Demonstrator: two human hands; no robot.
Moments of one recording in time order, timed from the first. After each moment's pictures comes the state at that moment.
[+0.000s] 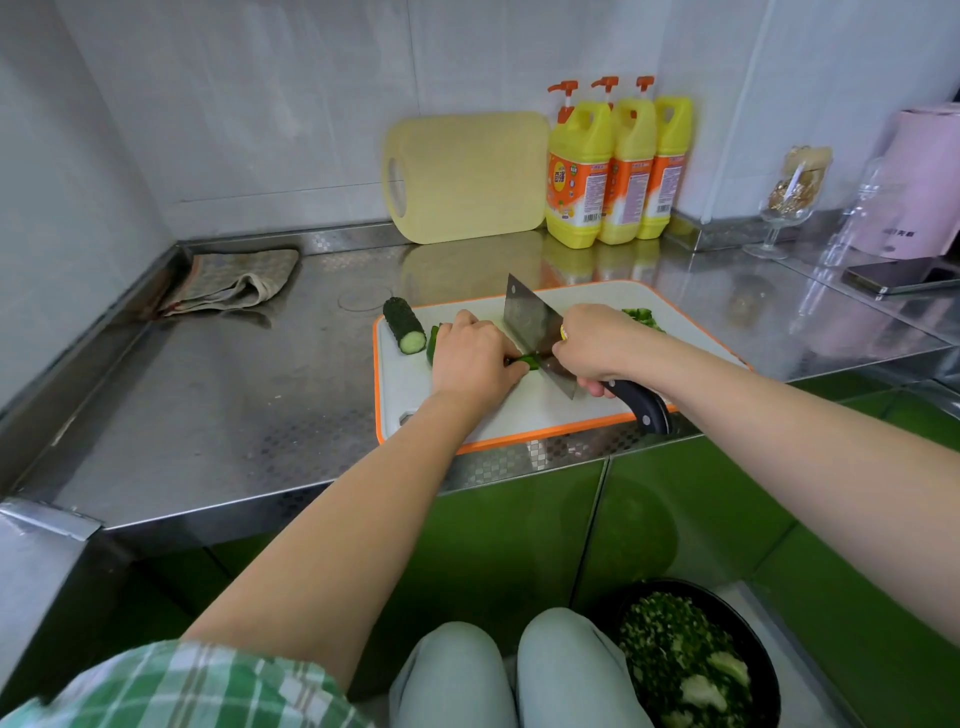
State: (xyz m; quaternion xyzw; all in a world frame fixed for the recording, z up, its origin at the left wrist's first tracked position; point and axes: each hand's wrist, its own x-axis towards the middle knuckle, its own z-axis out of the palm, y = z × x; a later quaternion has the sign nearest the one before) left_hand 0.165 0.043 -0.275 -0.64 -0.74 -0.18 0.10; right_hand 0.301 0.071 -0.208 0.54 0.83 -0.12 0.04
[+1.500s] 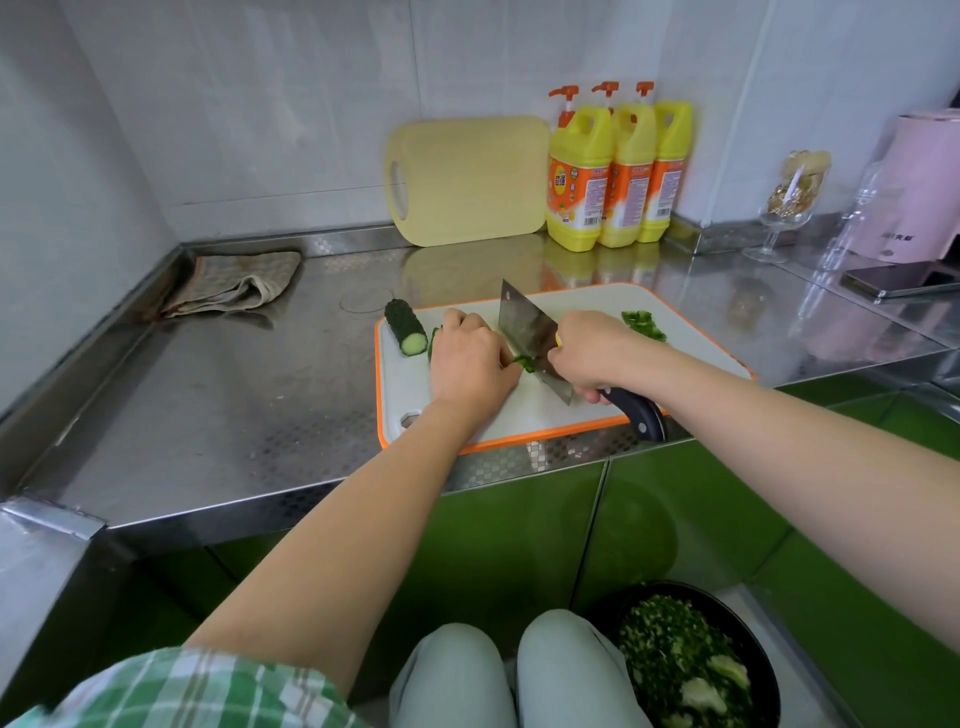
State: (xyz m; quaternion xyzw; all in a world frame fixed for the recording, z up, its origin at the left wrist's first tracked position) left_hand 0.162 0.041 -0.282 -0.61 -0.75 -0.25 0.11; right_hand 0.296 0.064 -0.209 0.55 0.83 -0.12 0.02
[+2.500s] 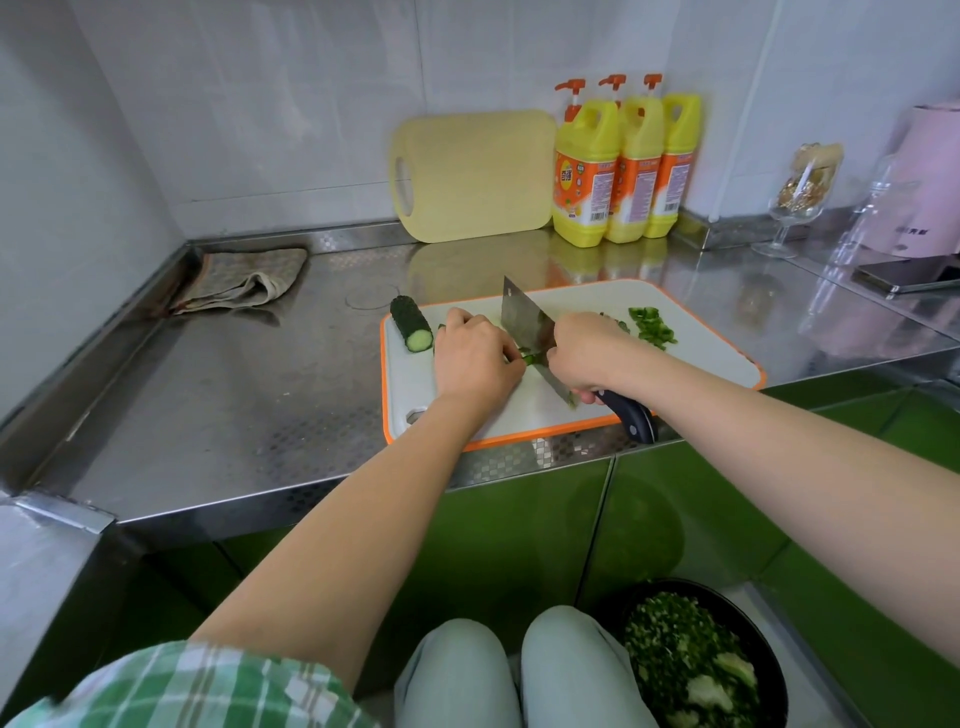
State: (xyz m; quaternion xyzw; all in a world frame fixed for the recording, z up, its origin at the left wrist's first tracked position) left_hand 0.164 0.042 -0.279 -0.59 -0.76 -0.26 0.08; right_hand 0.288 0.059 -0.214 0.55 0.82 -0.12 0.01
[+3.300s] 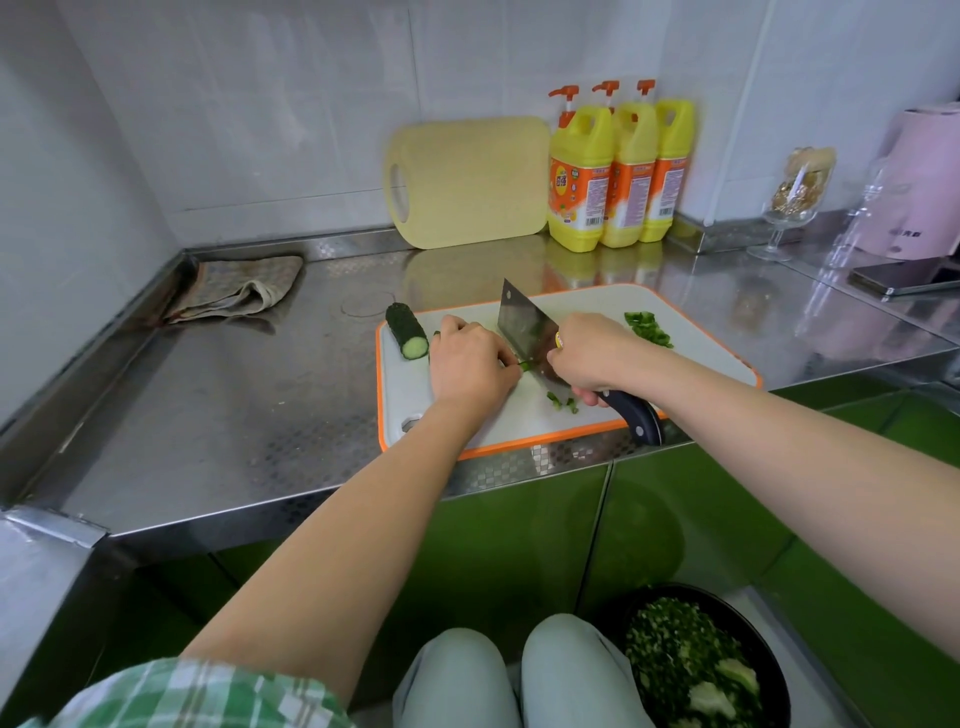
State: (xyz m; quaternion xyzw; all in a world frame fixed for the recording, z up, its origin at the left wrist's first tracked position) left_hand 0.164 0.043 -0.278 -0.58 -0.77 -0.27 0.07; right_hand 0.297 0.063 -0.211 0.54 0.83 -0.16 0.00
